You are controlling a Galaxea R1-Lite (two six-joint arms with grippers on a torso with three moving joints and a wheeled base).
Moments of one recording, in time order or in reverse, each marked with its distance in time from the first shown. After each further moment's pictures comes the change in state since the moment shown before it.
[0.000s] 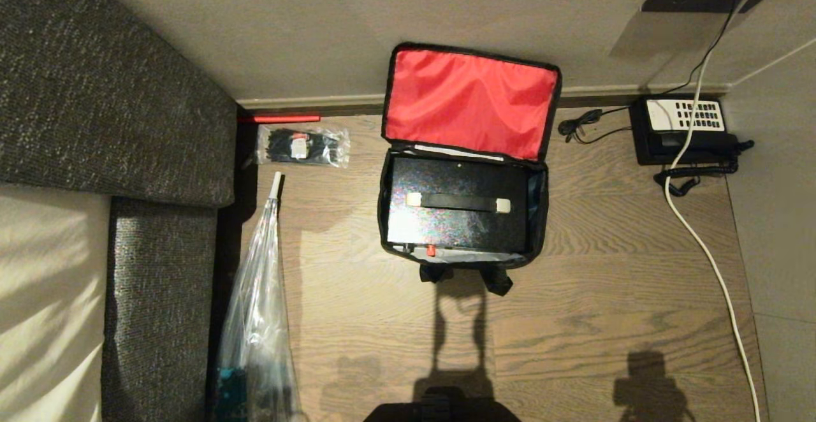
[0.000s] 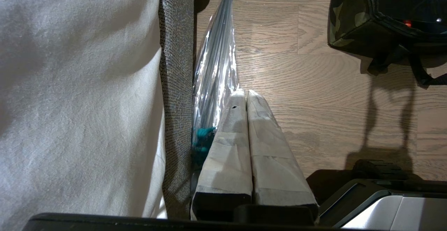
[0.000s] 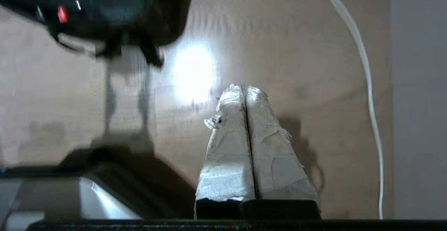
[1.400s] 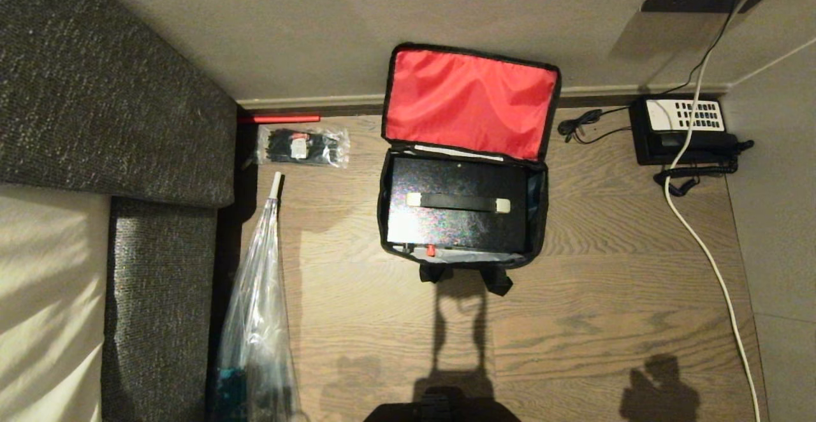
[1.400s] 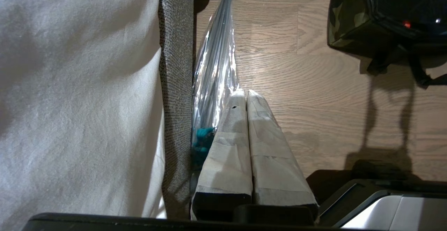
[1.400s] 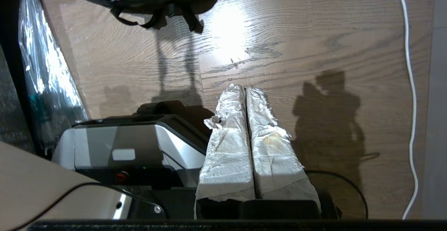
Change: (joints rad) left arm 0.000 0.000 0.000 -0.001 -0.001 -0.003; right arm 0.000 0.030 -0.554 0.676 0.118 0.151
